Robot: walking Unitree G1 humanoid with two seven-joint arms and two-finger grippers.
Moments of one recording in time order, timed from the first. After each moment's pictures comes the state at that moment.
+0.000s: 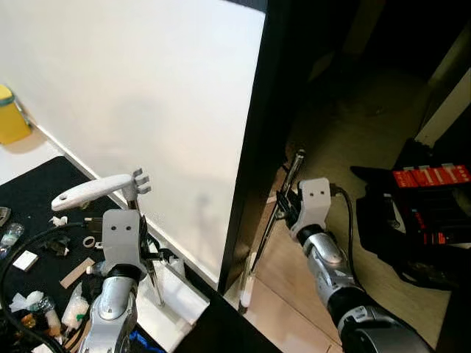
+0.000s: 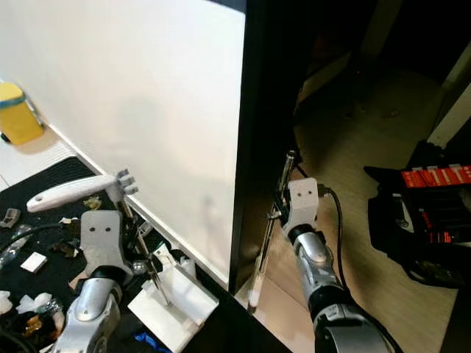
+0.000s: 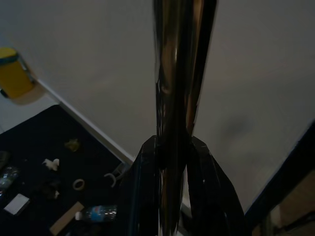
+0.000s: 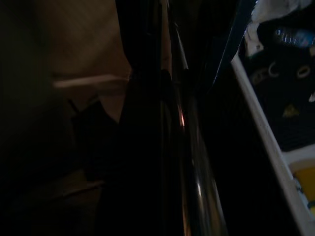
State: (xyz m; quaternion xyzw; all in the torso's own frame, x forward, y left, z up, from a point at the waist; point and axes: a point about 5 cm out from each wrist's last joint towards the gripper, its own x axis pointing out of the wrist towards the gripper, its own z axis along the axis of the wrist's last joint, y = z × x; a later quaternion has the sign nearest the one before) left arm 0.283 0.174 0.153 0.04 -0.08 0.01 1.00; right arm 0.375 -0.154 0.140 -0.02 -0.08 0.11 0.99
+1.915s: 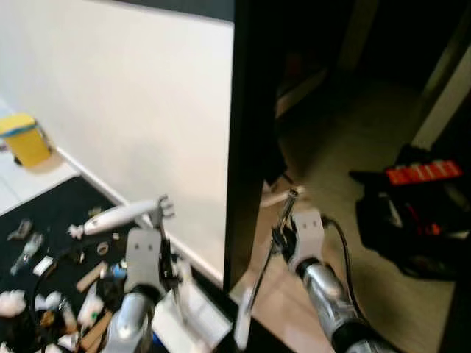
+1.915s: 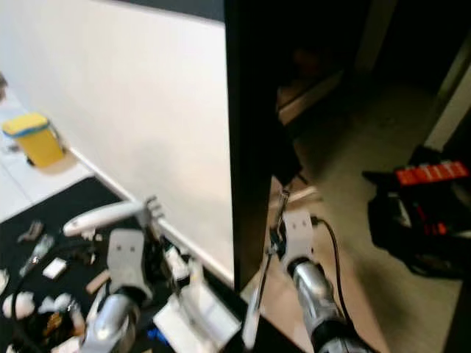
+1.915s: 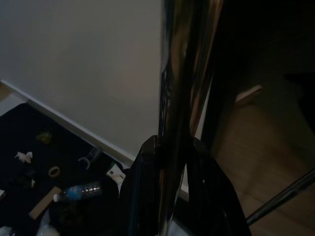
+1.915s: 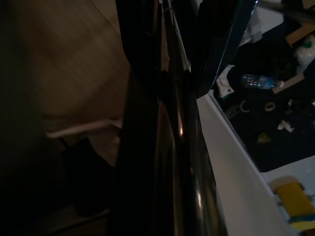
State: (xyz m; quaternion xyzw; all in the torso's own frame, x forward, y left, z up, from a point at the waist) left arm 0.277 0.149 0.123 0.03 -0.03 -0.04 1.00; right arm 0.354 -0.147 0.098 0.00 0.00 0.12 0.99
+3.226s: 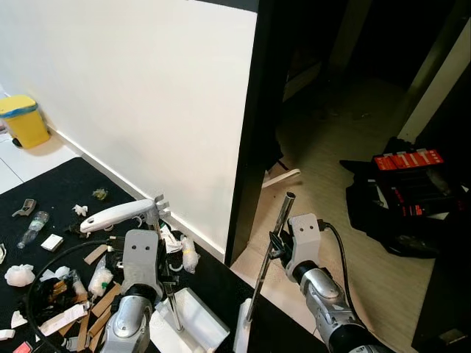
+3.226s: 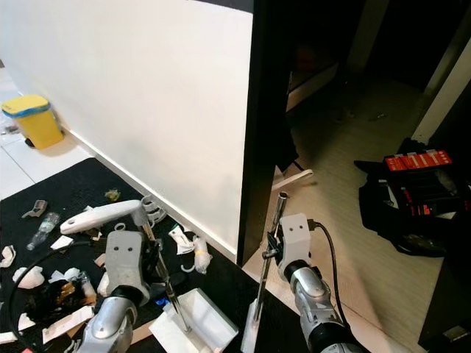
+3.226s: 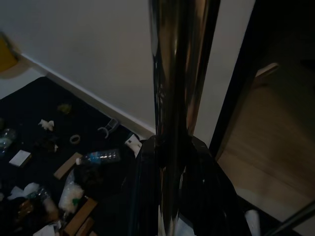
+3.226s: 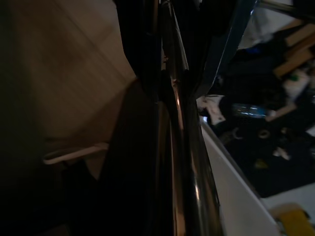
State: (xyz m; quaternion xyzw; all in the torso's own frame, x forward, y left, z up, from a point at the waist) left arm 0.277 0.156 0.117 0.03 -0.01 -0.01 1.00; right arm 0.352 -0.139 0.093 -0.03 0.01 0.11 0.99
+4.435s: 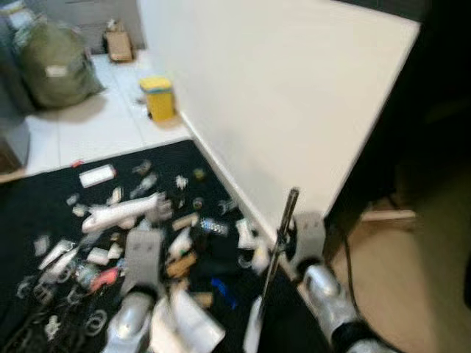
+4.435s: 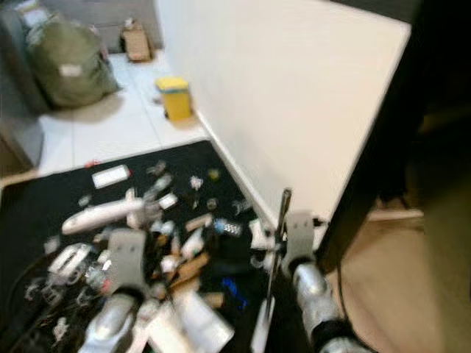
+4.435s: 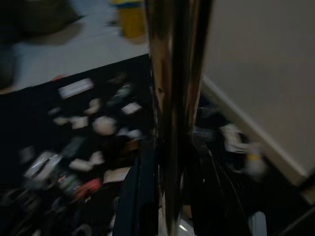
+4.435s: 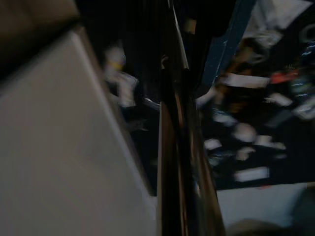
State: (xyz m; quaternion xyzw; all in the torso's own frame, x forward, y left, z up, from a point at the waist) left arm 0.279 0.156 0.119 0.04 -0.02 -0.01 1.00; right arm 0.357 -0.137 0.102 0.00 0.00 0.11 0.99
